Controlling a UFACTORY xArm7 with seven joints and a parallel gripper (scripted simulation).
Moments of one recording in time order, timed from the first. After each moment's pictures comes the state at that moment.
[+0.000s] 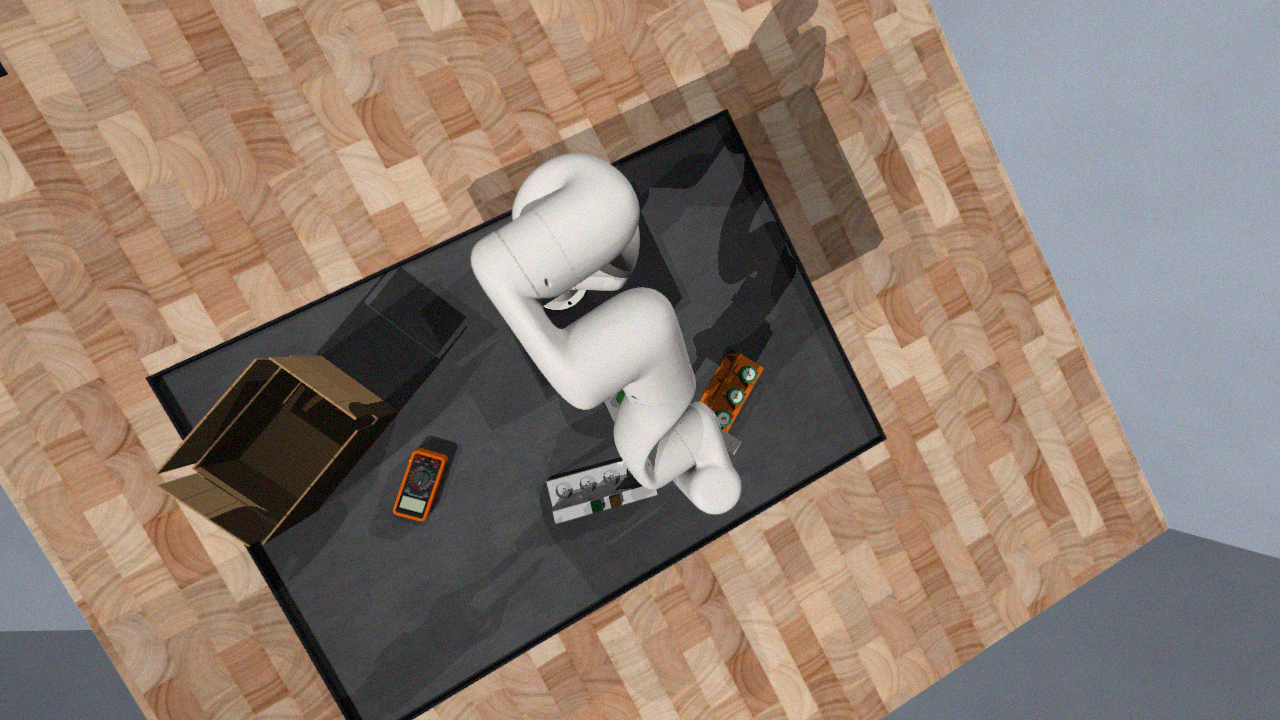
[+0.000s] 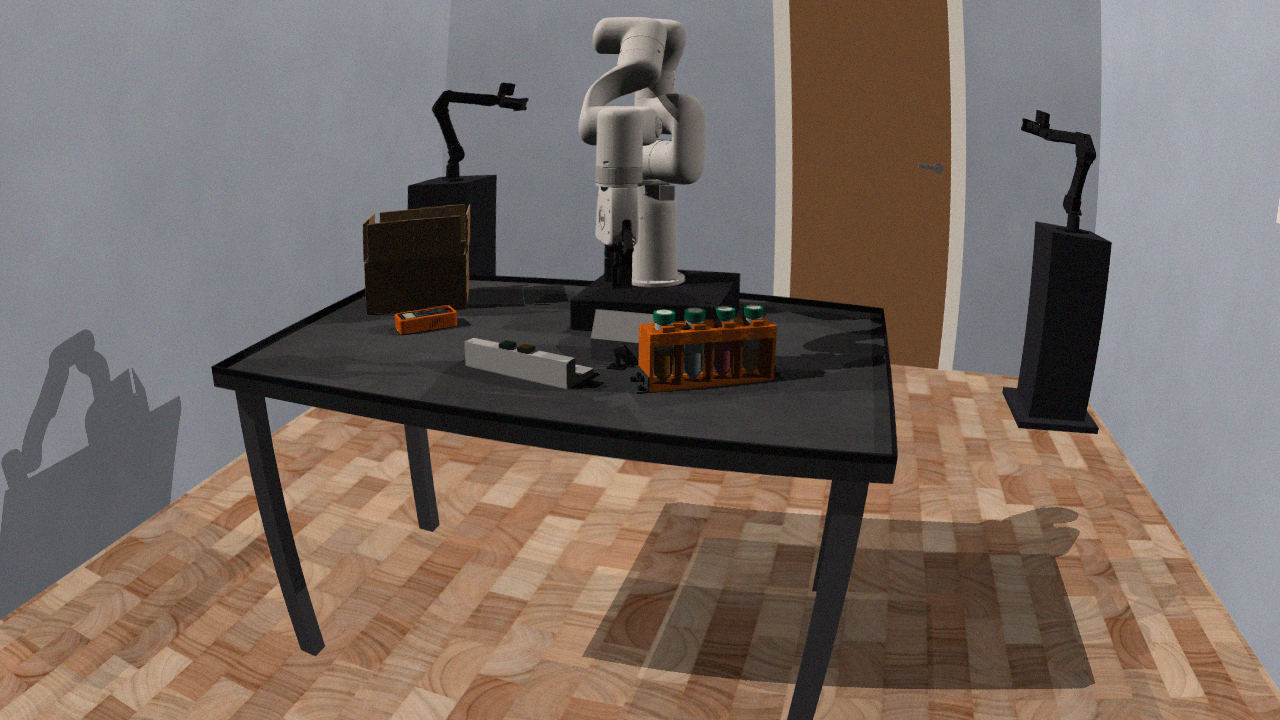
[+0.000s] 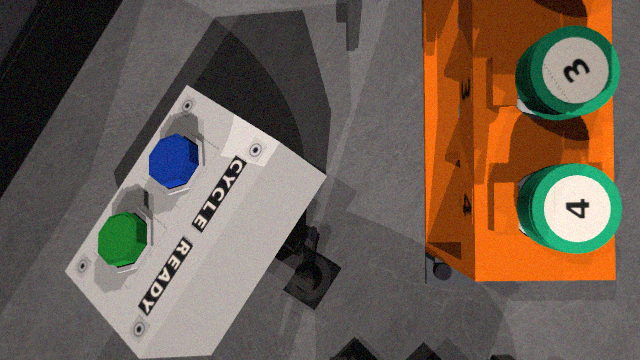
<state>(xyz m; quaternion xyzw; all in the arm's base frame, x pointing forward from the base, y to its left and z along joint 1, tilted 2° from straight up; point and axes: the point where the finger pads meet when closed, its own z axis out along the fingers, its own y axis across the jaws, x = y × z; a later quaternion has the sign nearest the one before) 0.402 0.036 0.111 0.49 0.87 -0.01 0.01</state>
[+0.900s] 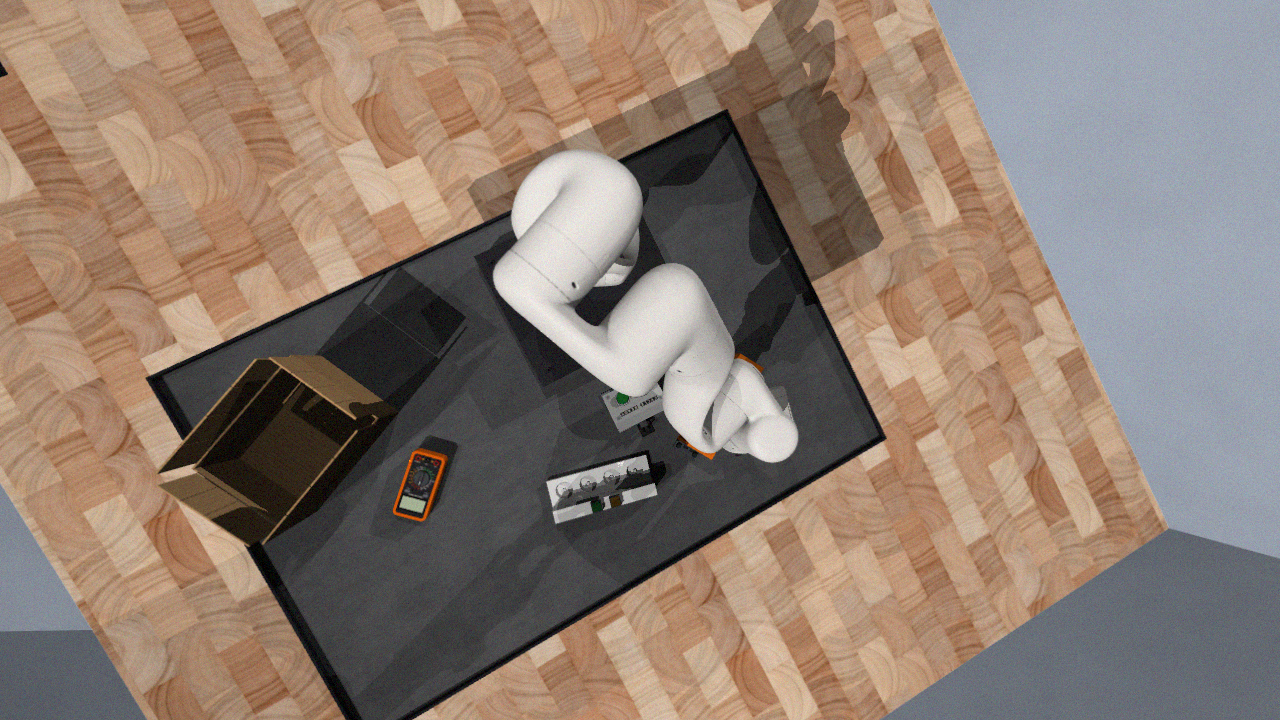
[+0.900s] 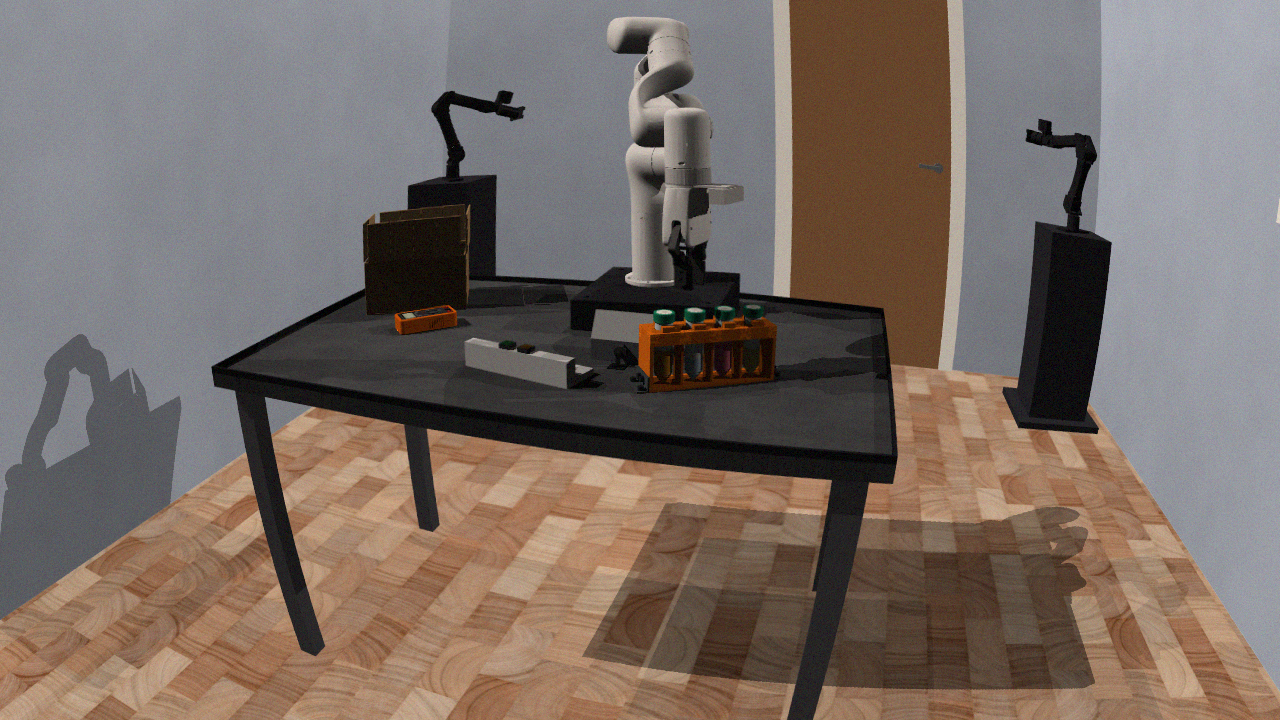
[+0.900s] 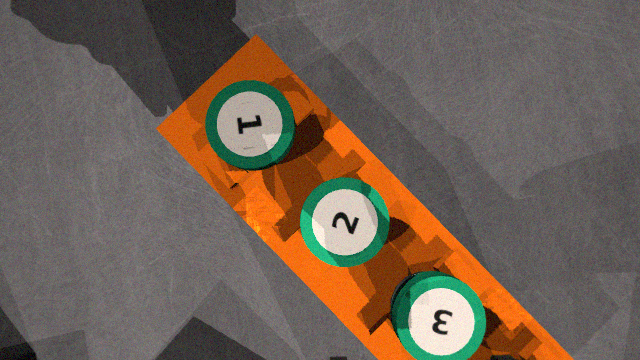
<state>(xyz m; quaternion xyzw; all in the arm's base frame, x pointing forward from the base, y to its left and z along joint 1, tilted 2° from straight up) 0.383 0.151 0.109 0.78 0.63 0.01 0.01</state>
